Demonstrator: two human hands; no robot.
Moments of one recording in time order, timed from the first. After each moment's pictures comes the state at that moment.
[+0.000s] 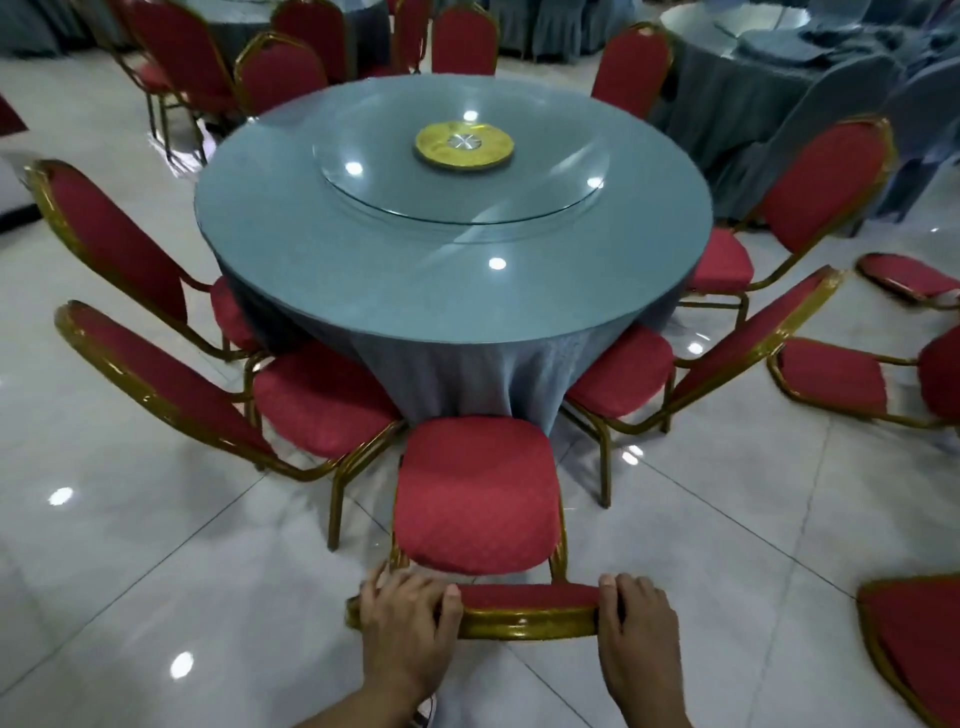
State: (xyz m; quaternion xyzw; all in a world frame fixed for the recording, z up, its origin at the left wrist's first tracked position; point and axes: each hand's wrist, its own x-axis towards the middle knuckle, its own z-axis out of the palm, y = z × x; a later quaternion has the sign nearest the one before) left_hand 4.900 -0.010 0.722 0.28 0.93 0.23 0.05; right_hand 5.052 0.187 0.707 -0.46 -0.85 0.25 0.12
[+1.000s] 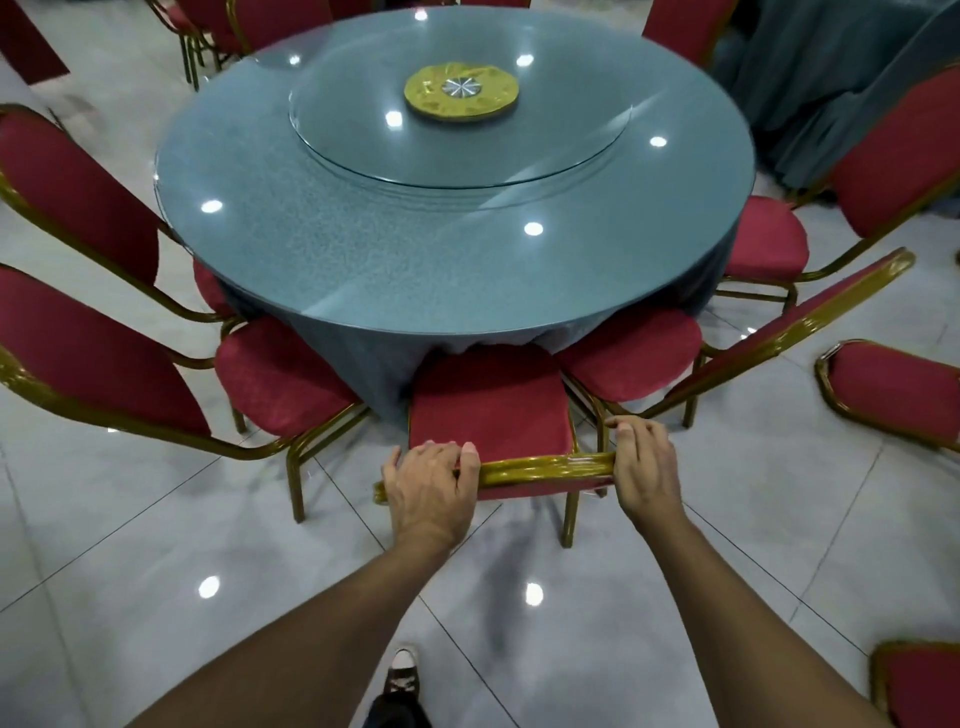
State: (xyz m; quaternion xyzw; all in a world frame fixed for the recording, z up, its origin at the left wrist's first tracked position) left_hand 4.851 0.269 0.709 0.16 0.96 0.22 0.03; right_hand 4.943 0.502 0.693 -0.36 -0.85 0.37 0.12
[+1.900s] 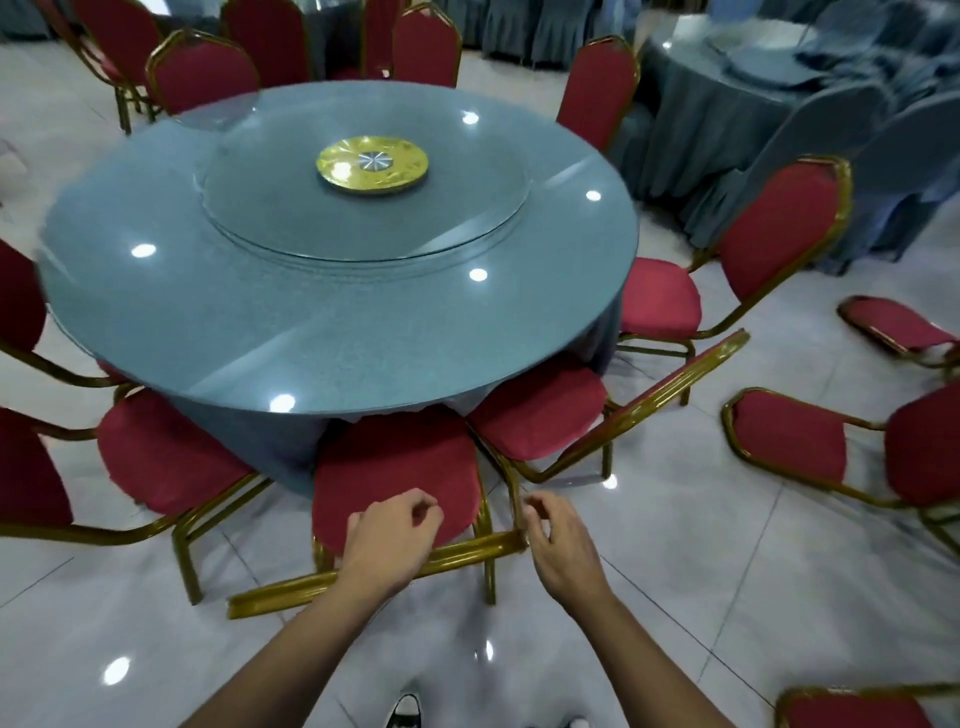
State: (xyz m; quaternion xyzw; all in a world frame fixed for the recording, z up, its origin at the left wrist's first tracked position) left_hand 4.853 0.413 0.760 0.18 0.93 0.23 0.21; right_hand 4.980 0.606 0.709 -0.29 -0.86 0.41 0.06
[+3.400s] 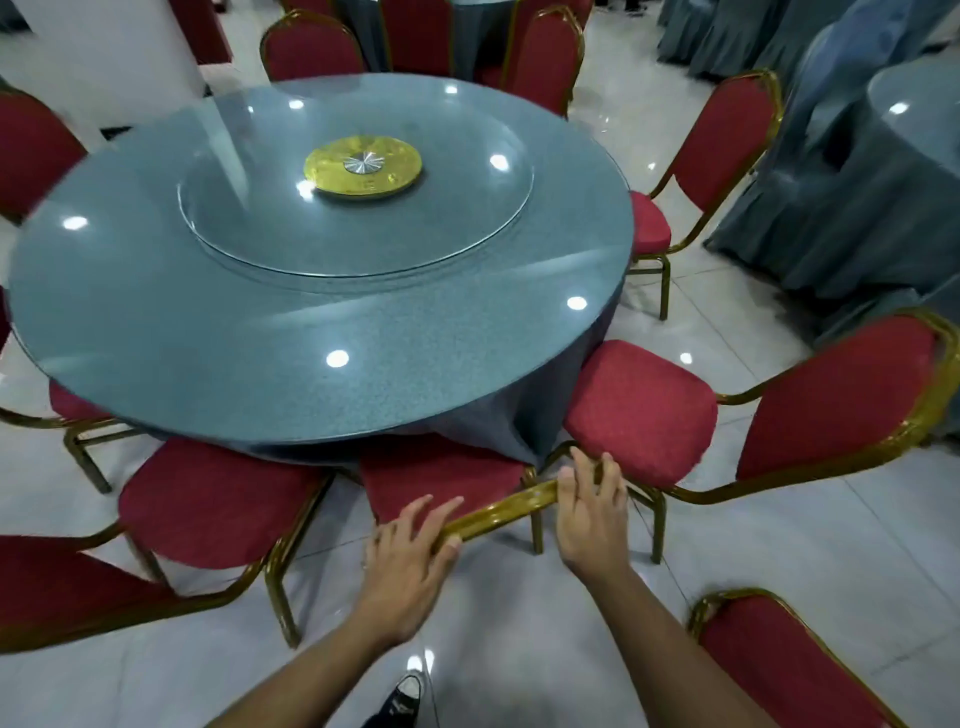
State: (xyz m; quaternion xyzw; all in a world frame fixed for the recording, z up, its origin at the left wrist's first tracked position) left_hand 4.888 1.035 0.717 0.04 0.96 0.24 0.14; right_hand 4.840 1.278 0.718 -0.13 -0.96 0.23 -0.04
